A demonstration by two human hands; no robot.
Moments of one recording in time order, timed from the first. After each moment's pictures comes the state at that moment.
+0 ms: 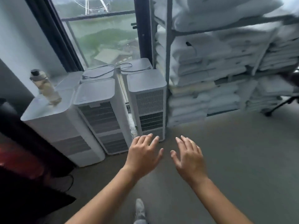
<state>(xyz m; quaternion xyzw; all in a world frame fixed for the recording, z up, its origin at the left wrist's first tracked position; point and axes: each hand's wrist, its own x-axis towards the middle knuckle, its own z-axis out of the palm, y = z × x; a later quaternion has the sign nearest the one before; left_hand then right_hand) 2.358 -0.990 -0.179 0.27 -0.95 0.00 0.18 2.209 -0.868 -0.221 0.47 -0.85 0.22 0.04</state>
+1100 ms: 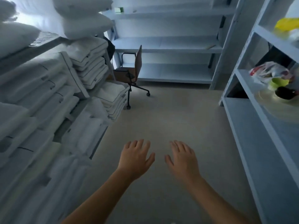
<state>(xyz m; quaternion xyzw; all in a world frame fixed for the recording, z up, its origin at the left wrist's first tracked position) 1.740 -0.868 -0.205 -0.26 -0.96 -0.02 0.11 1.788 -0.669 -0.232 -0.03 -0.99 0.12 0.09</state>
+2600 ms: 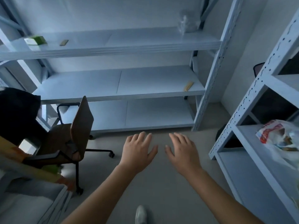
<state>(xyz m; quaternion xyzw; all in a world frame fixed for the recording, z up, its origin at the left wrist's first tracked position) 0.808 -0.425 -0.178 -0.37 -0.91 -0.09 0.14 0.898 -0.249 -0.191 -0.14 -0.97 0.11 0.14</state>
